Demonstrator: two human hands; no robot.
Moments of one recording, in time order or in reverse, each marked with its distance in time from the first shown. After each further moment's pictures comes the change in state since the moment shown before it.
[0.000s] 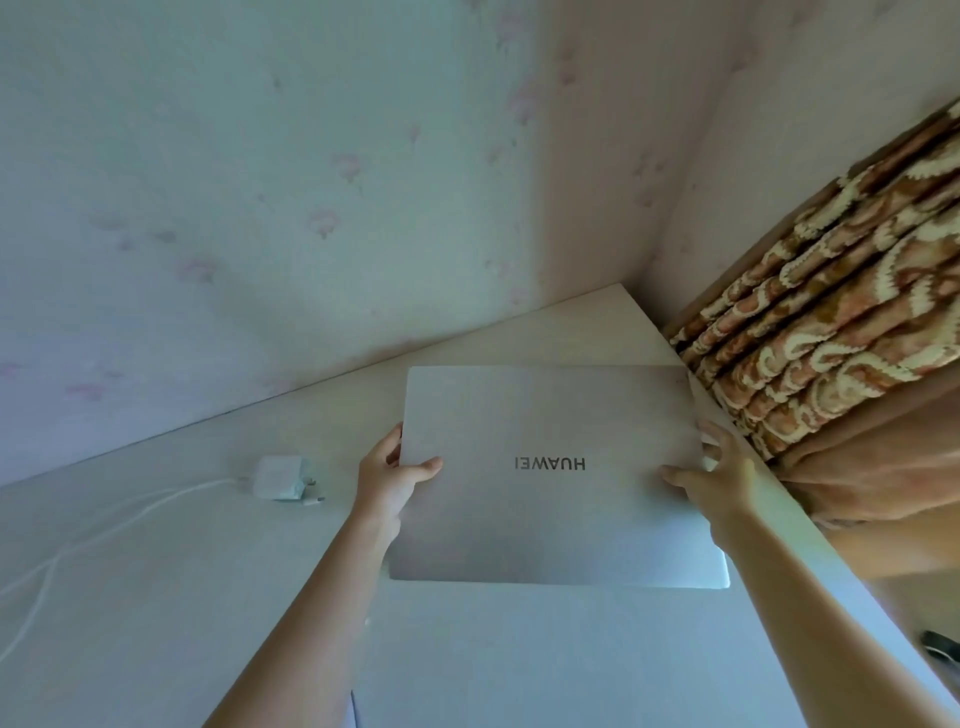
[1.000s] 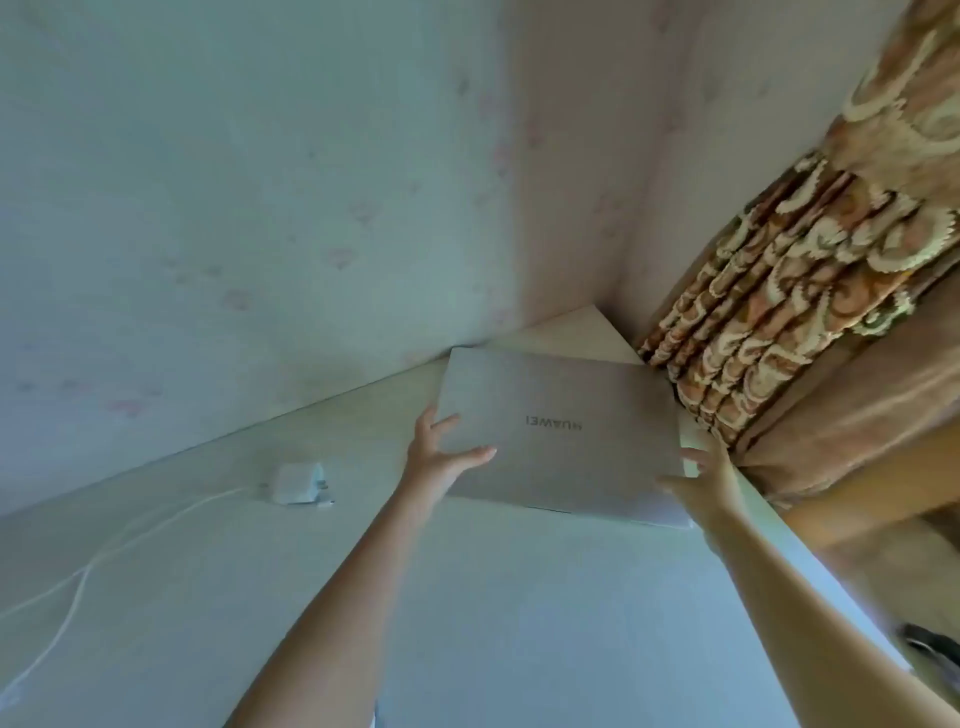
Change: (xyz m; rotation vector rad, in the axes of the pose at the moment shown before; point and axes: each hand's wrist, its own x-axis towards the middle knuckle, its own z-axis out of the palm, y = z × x) left_hand -0.033 0.031 0.034 0.270 -0.169 0.088; right_hand -0.041 -0.001 -0.028 -0.174 0.010 -0.053
